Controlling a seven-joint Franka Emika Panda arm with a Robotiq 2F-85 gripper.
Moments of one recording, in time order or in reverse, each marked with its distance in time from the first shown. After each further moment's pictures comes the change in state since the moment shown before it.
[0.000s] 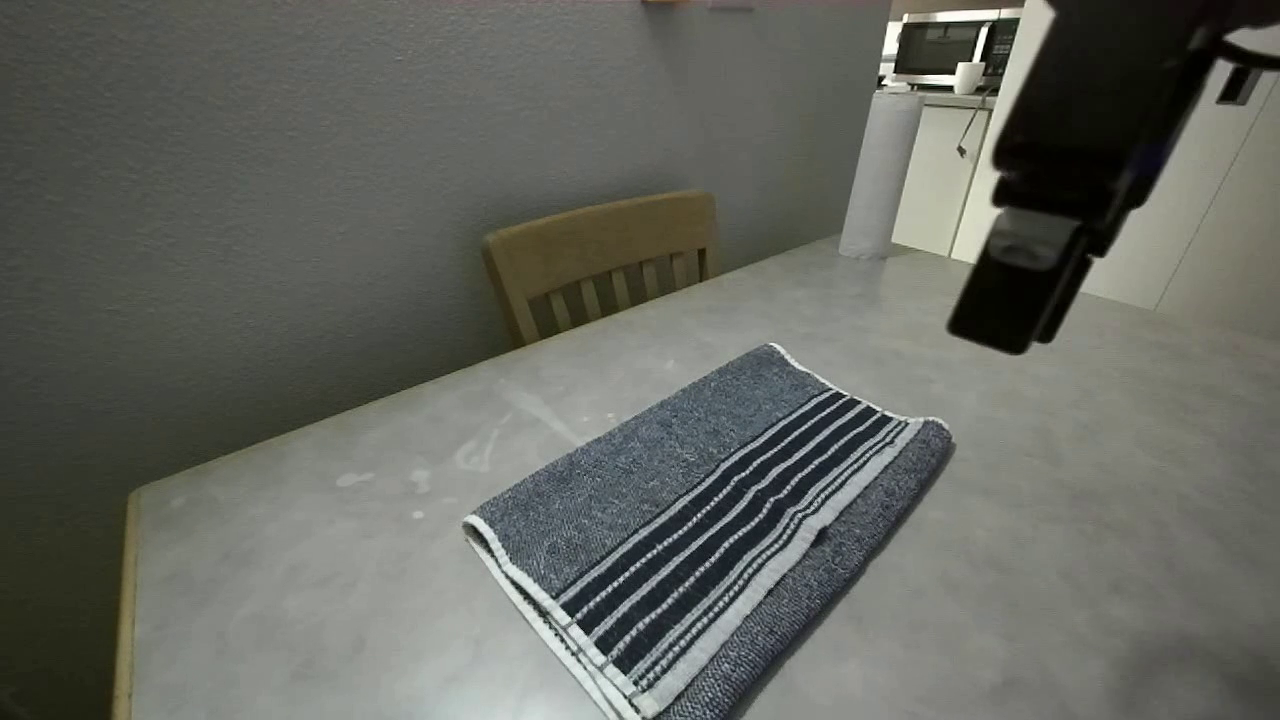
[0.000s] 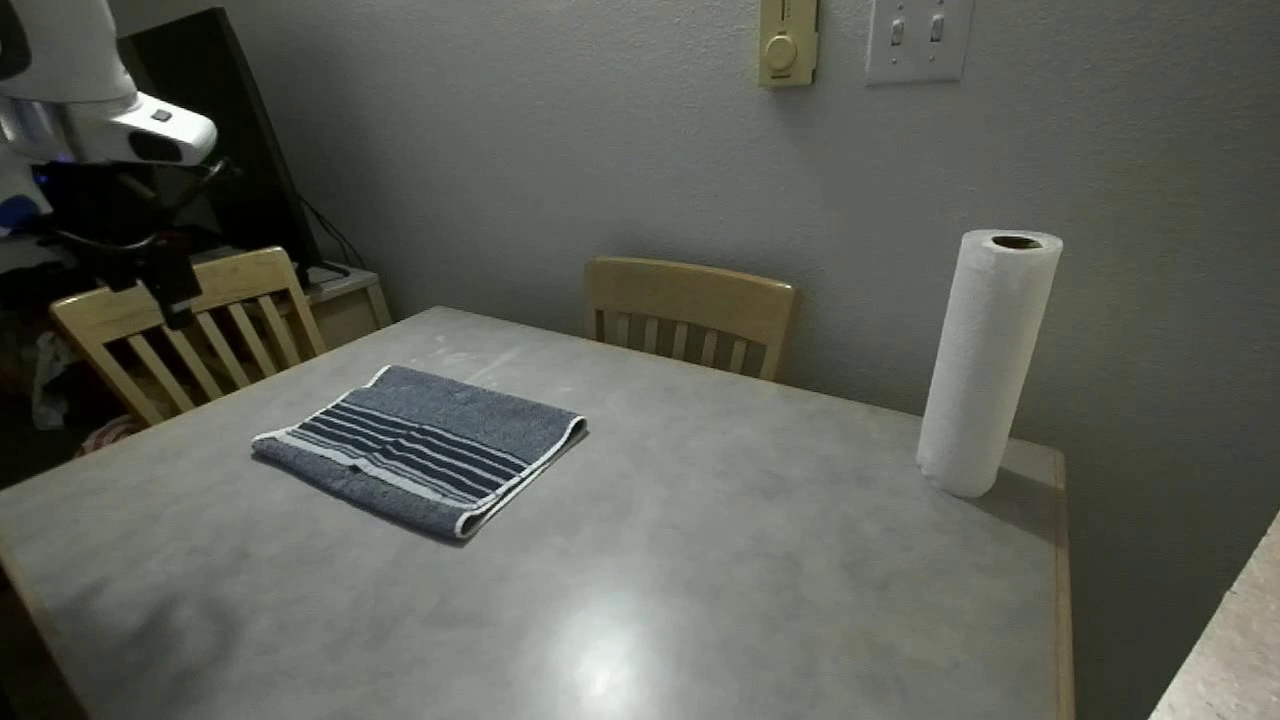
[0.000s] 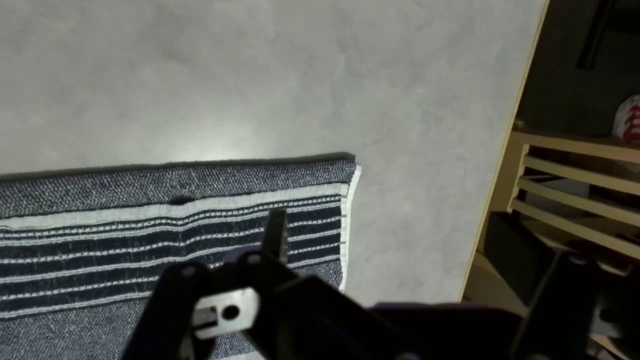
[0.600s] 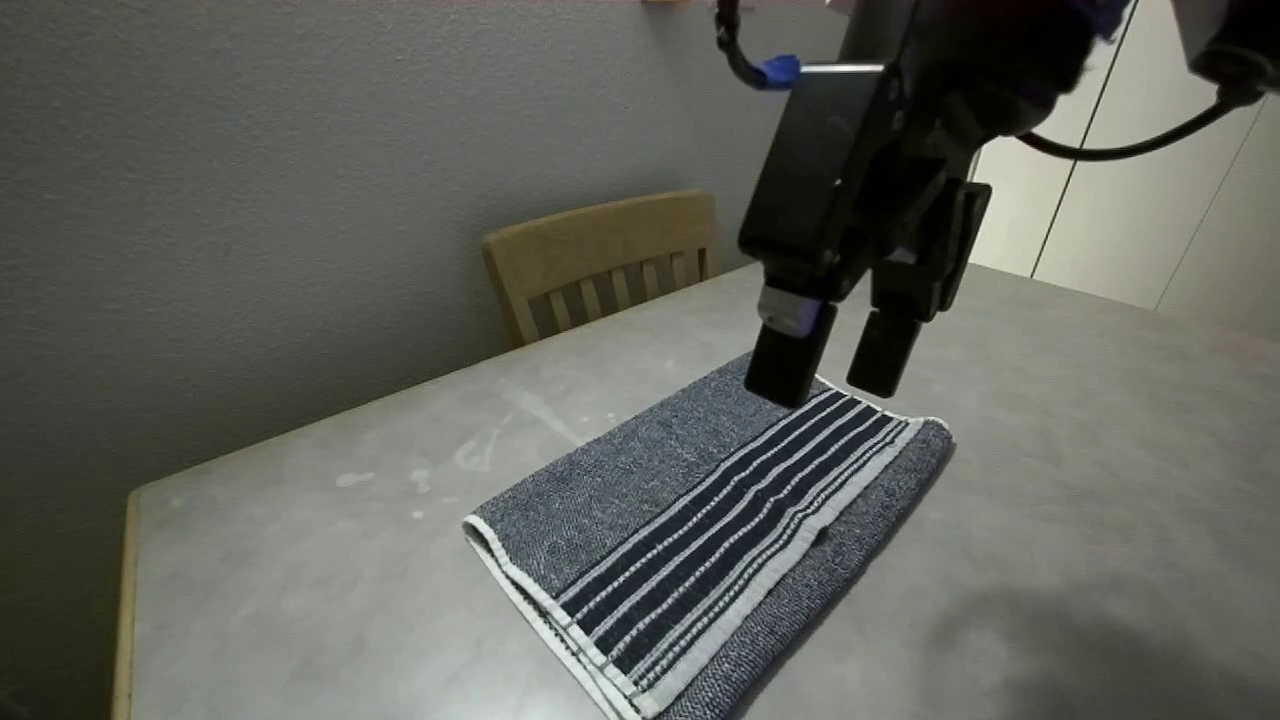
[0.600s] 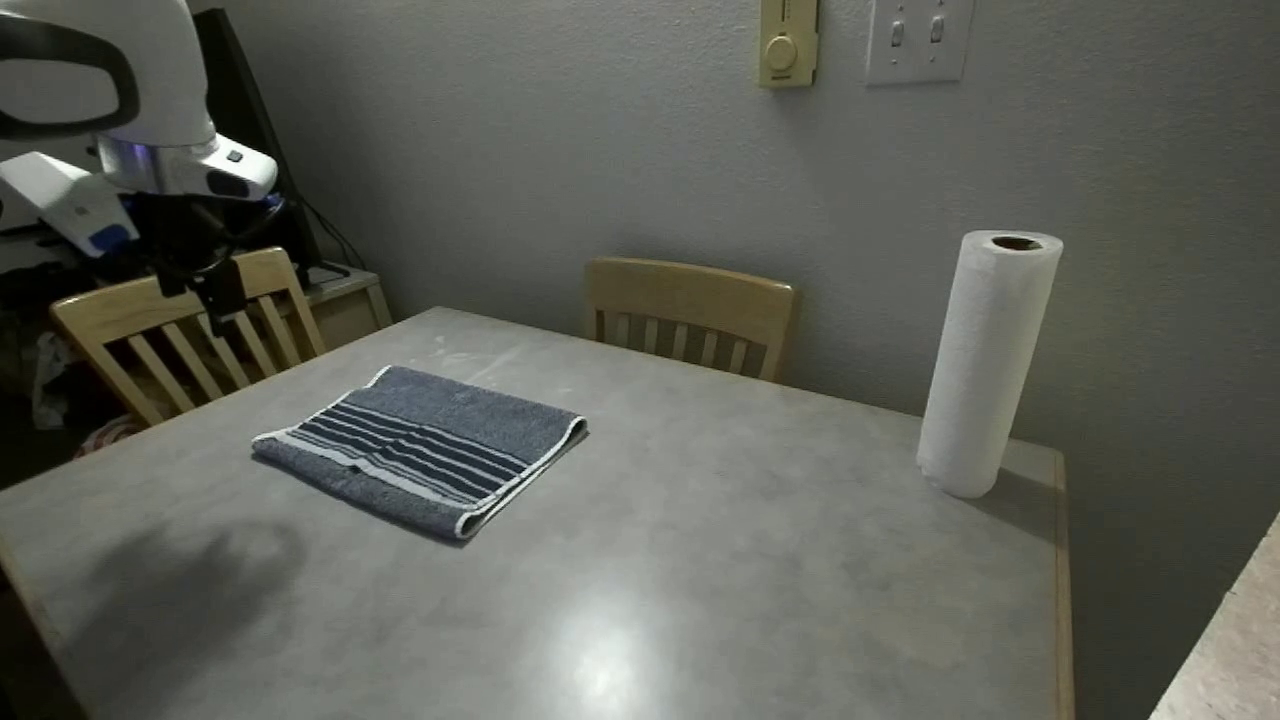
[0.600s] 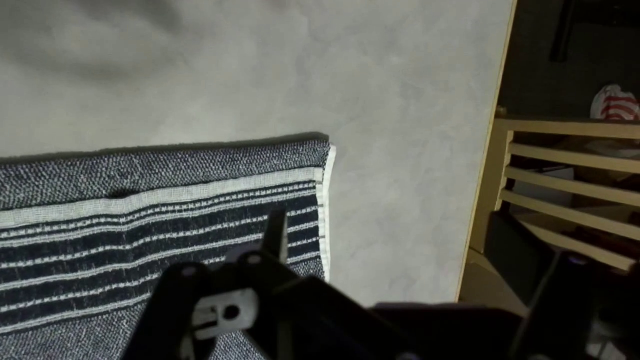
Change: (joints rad) arm -0.019 0.222 0.030 0.176 0.067 0.005 -0.007
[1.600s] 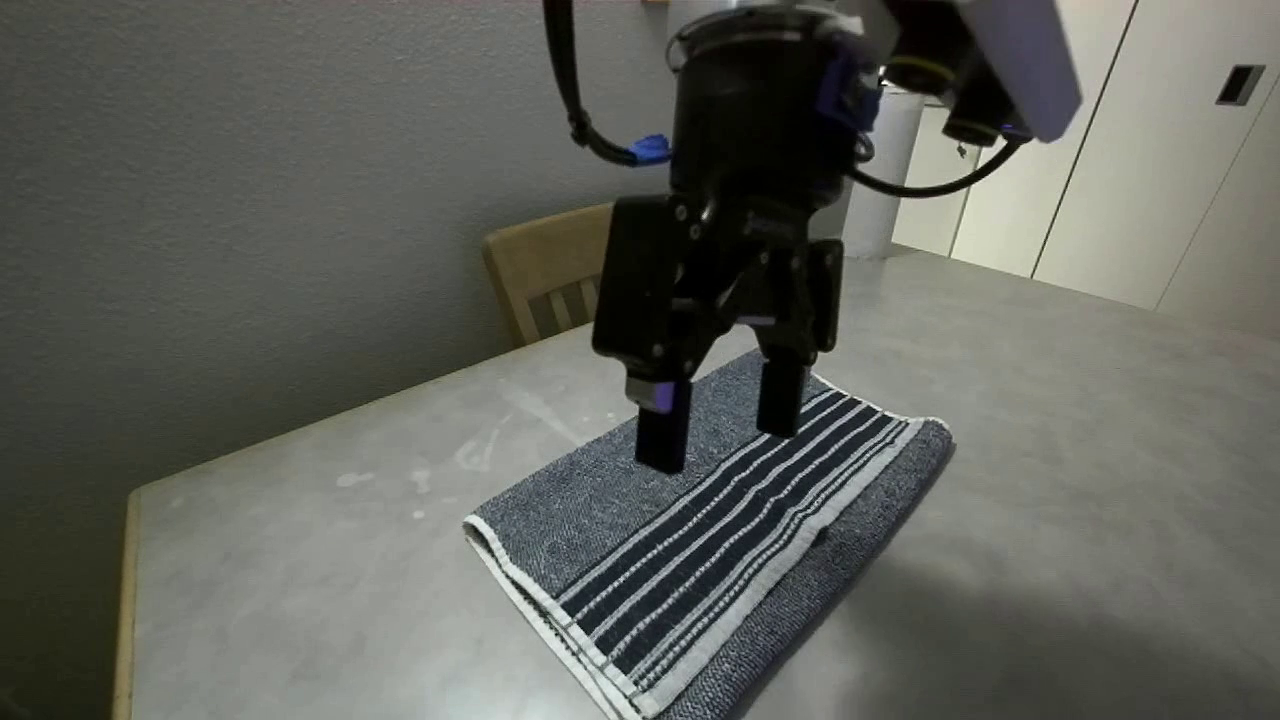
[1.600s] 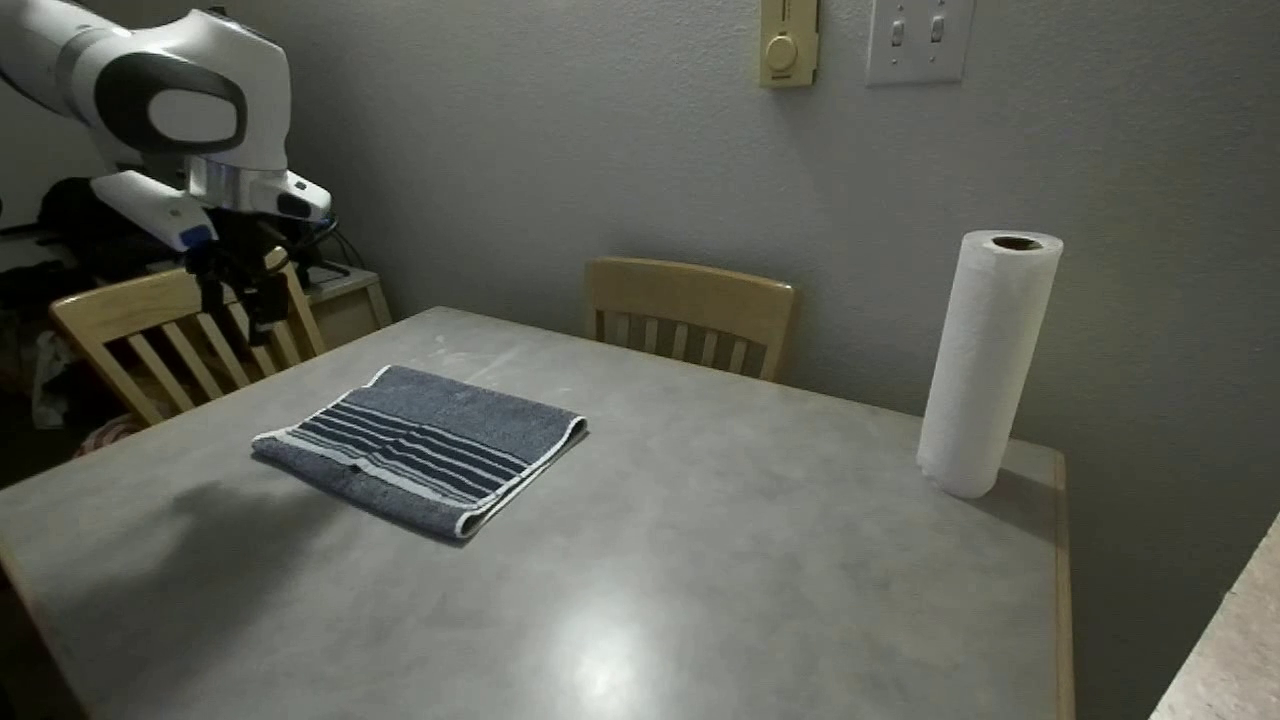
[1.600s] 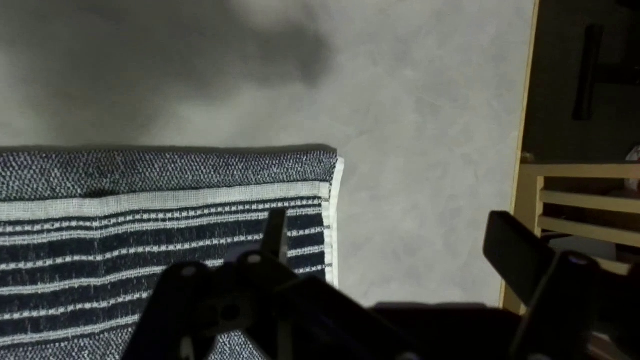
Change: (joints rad) arm -0.024 0.289 0.026 0.330 -0.145 -0.222 0.101
